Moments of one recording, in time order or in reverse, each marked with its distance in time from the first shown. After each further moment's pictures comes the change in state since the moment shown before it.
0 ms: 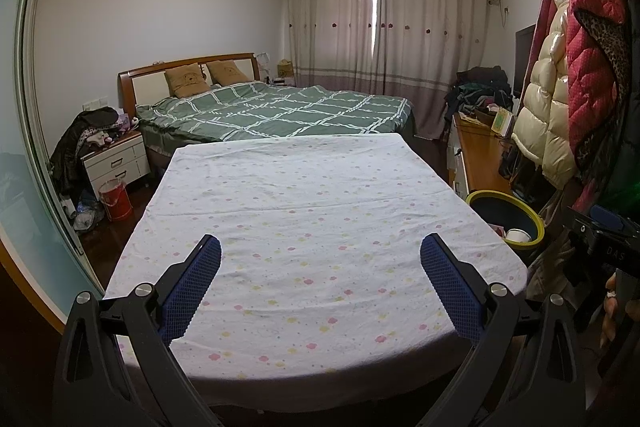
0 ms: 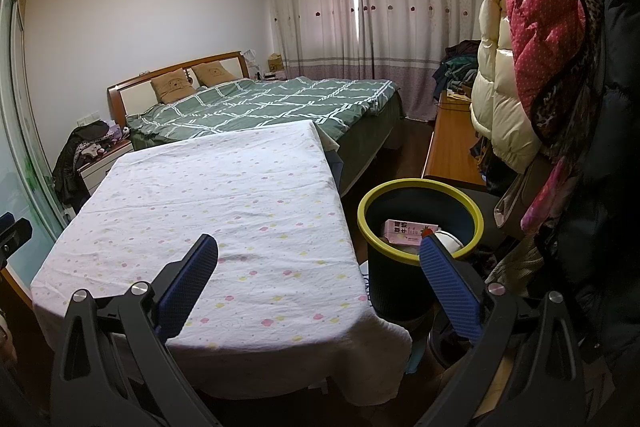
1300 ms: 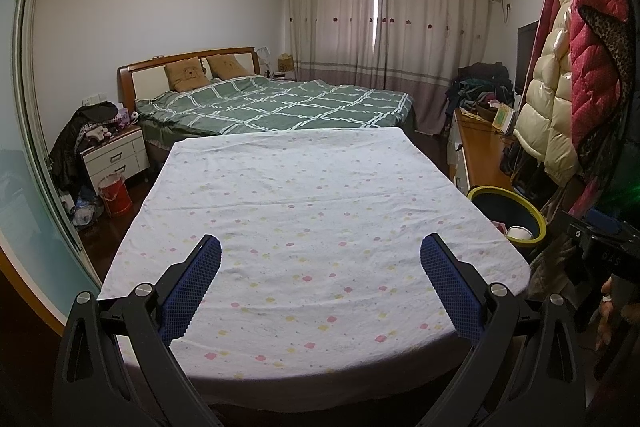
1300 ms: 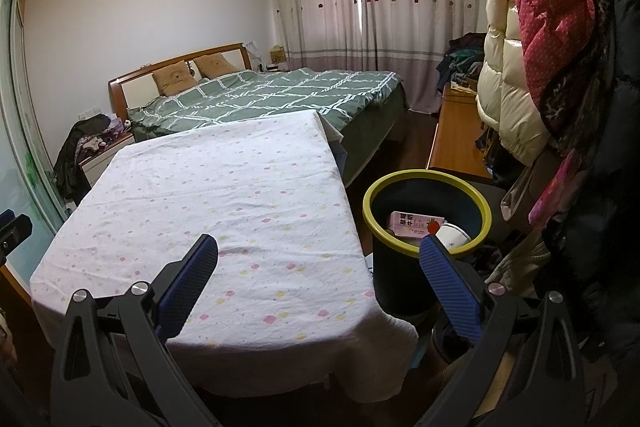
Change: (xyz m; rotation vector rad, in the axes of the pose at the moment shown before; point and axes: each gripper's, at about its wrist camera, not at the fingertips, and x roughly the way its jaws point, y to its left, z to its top) left arm 0.010 -0.002 -0.009 0.000 0.022 0.000; right arm 0.013 0.001 -0.005 -0.002 0.029 0.011
